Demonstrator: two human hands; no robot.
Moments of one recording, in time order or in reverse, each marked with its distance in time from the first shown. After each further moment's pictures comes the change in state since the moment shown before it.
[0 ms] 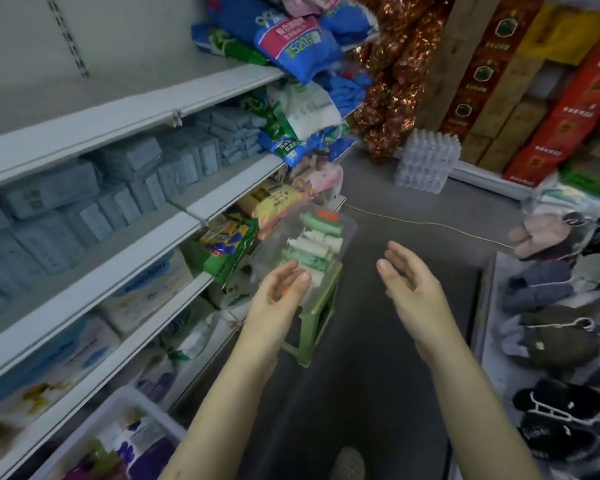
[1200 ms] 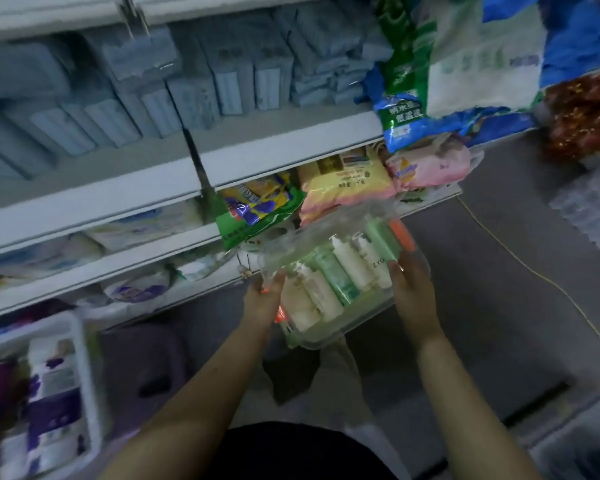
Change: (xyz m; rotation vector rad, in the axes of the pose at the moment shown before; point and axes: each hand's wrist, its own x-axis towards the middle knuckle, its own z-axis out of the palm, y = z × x) left_hand 0.329 -0.137 0.023 -0.079 0.743 -0.569; right_hand 0.411 0.149 0.086 -0.398 -0.502 0.158
